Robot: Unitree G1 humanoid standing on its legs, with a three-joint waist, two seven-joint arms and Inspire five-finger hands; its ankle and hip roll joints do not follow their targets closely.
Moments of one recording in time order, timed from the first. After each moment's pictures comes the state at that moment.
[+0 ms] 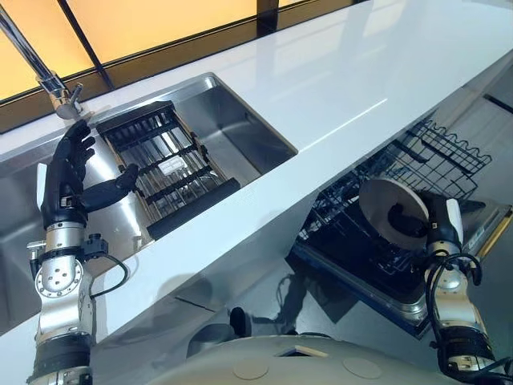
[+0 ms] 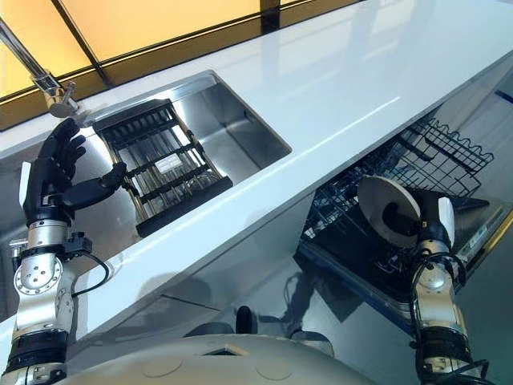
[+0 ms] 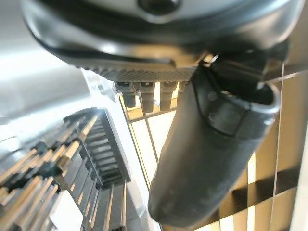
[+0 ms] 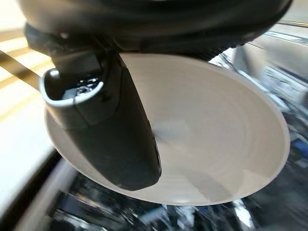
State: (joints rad) left arm 0.15 0.45 0.33 0.14 -0.25 -0.38 -0.01; right arm 0.09 -0.46 -0.21 0.47 -0.17 -0.08 -0.20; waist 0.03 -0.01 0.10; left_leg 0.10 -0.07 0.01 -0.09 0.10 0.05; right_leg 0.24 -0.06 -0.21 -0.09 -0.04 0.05
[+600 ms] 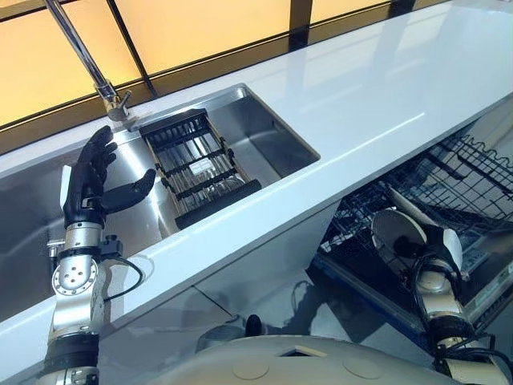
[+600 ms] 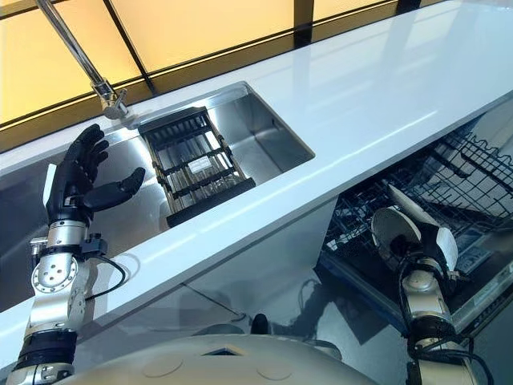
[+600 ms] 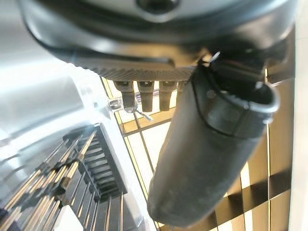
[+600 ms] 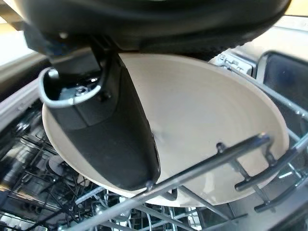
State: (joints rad) left arm 0.15 0.44 0.26 0.14 -0.24 -0.35 -0.01; right arm -0.05 -0.46 -0.17 0.75 -0.22 0.07 -0.34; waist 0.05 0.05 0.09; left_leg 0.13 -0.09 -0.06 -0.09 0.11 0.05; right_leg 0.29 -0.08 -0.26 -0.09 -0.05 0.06
